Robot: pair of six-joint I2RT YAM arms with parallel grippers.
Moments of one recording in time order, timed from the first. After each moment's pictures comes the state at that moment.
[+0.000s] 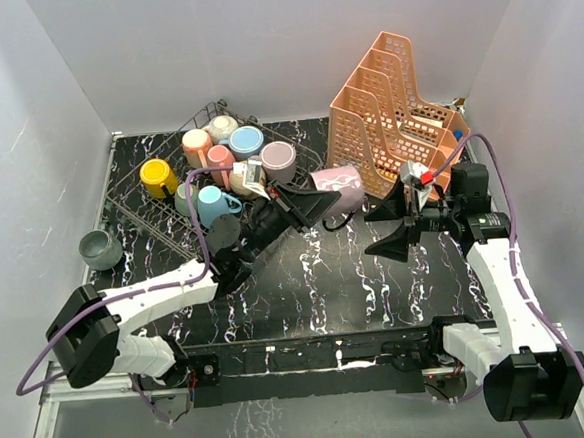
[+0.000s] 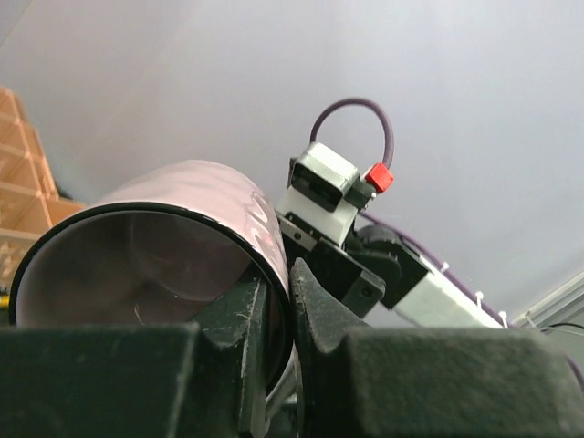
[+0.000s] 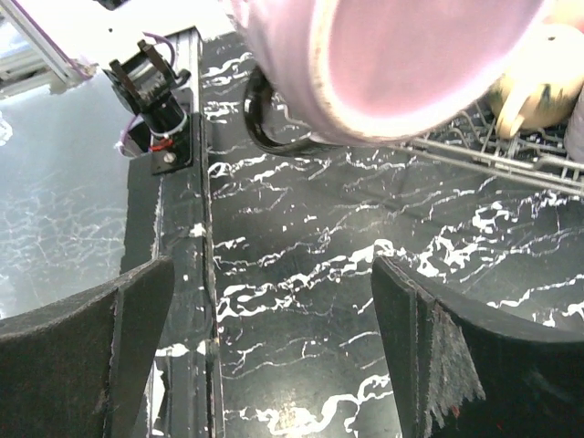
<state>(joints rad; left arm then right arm) -0.95 1.30 0.76 0.91 0.06 -0.90 -0.04 0.97 0.86 -0.63 -1.41 -0.53</state>
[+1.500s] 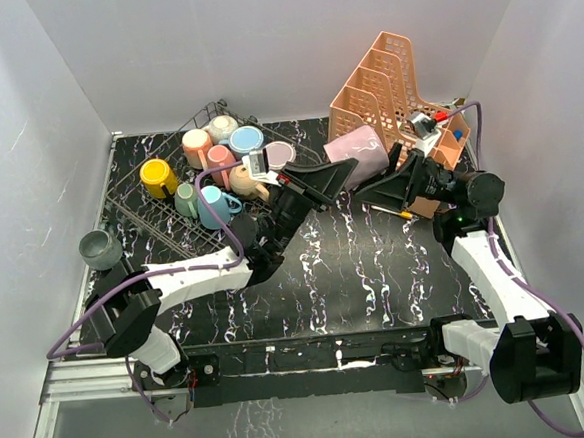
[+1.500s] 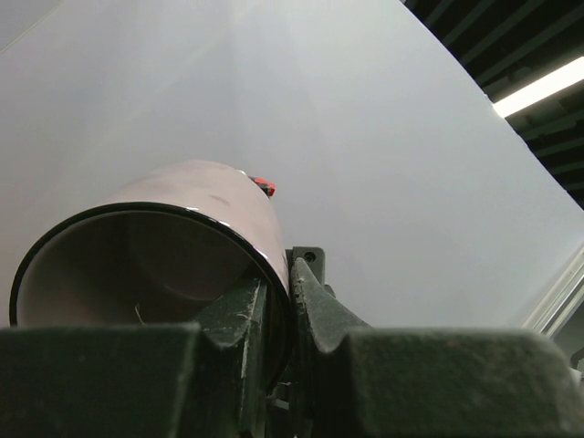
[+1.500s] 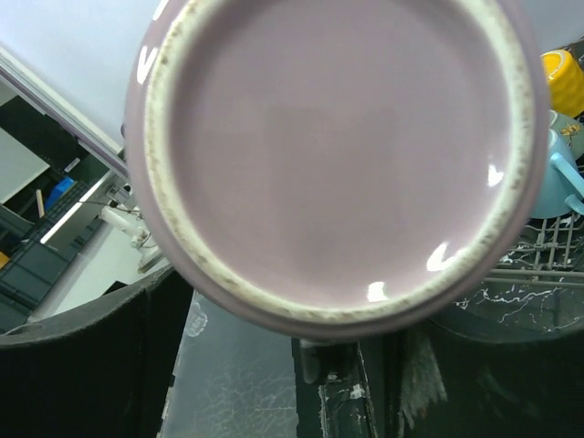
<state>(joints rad) -1.03 1.56 0.98 1.30 -0.12 -0.95 0.07 1.06 0.75 0.99 -1.21 1.32</state>
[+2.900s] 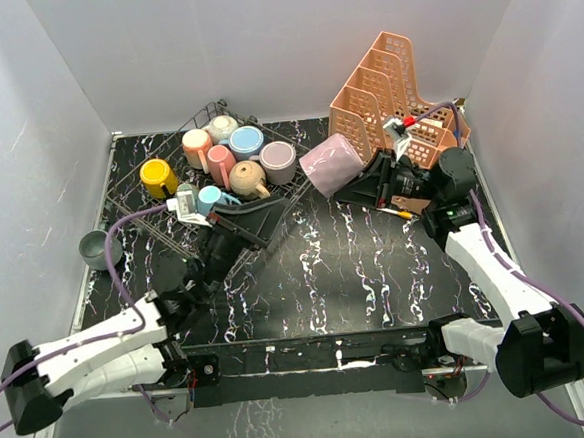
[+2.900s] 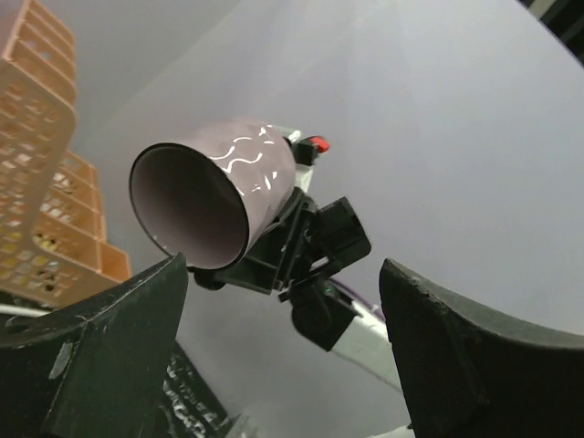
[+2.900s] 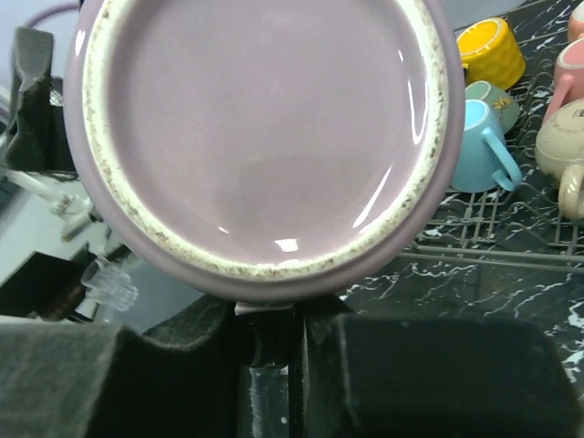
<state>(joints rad) -1.04 0.92 0.60 0.83 -0.30 -0.87 0.18 1.10 0.81 0.55 -1.15 0.83</state>
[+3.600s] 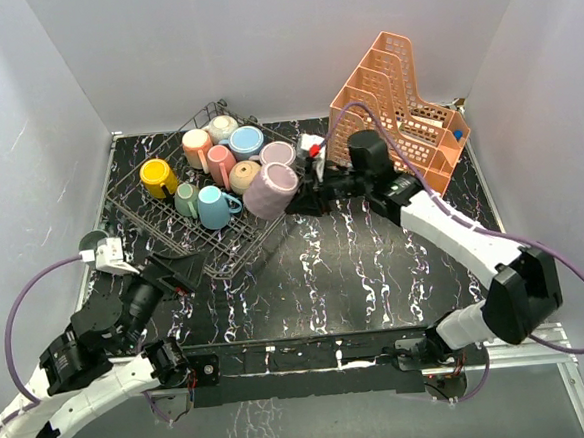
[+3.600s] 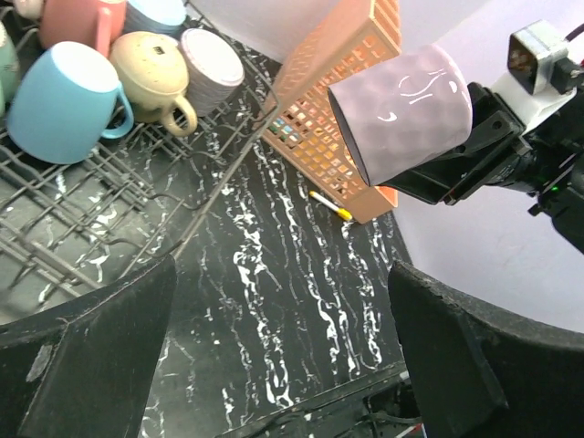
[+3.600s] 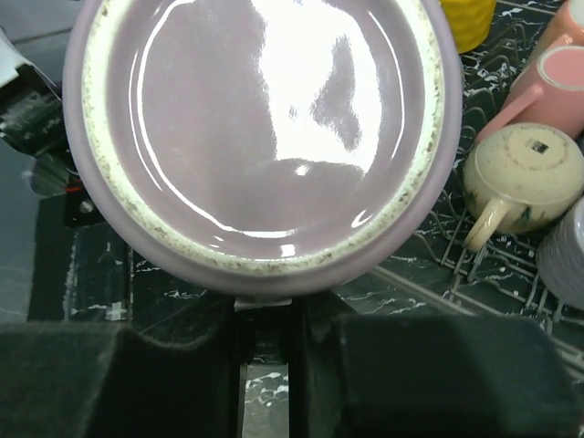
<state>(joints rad) -1.04 0.21 0.74 -0.62 -0.62 -0.78 0.52 1.36 1.13 -0.10 -0.88 -0.12</state>
